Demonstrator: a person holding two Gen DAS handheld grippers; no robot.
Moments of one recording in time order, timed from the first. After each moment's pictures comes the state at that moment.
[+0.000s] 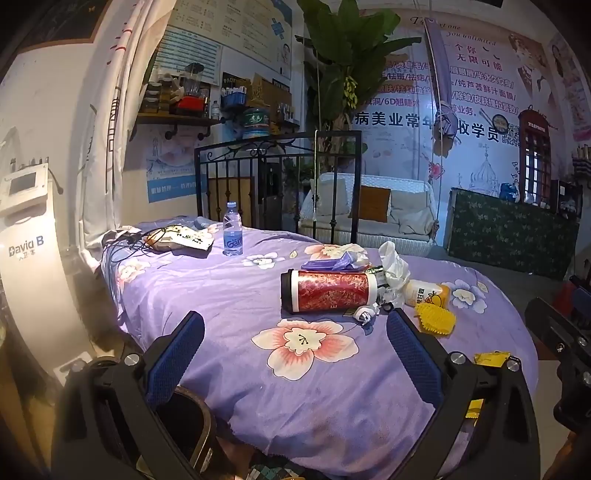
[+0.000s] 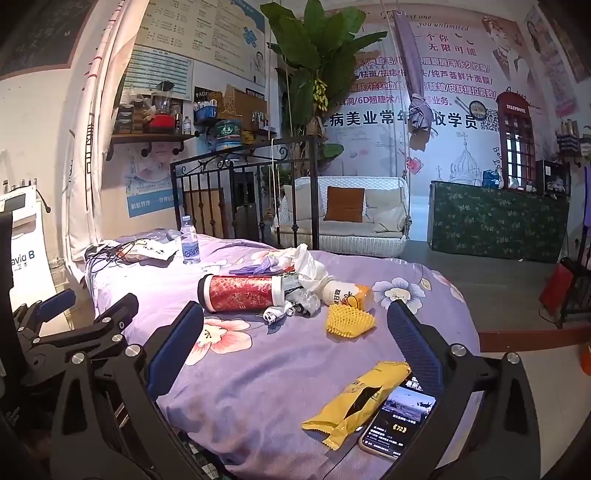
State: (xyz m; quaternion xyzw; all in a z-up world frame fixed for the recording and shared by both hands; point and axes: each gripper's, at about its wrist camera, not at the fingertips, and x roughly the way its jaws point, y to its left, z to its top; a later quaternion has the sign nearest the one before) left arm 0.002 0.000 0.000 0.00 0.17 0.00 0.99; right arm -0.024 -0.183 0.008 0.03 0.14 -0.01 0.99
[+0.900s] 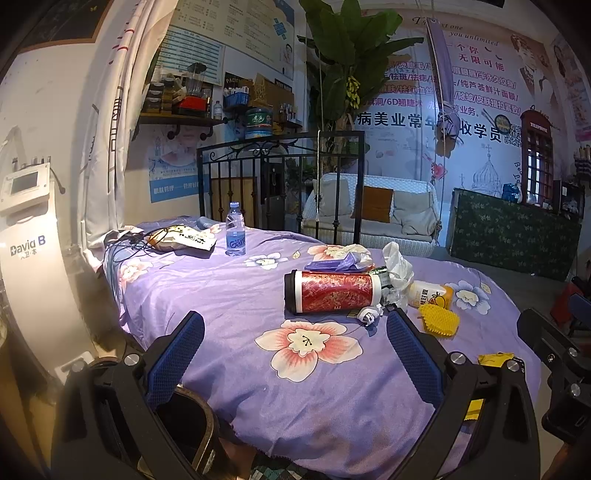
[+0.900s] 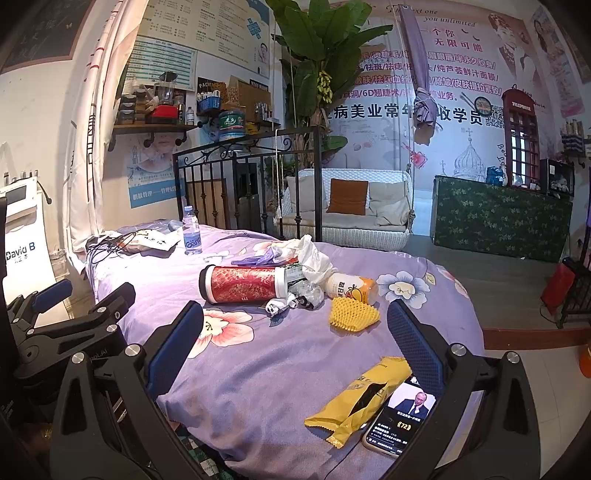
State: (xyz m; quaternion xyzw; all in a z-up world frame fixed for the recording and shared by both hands) left arm 0.003 0.002 -0.001 0.00 0.16 0.00 0.99; right arm -0.021 -0.179 0.007 0.03 0.15 0.00 0.99
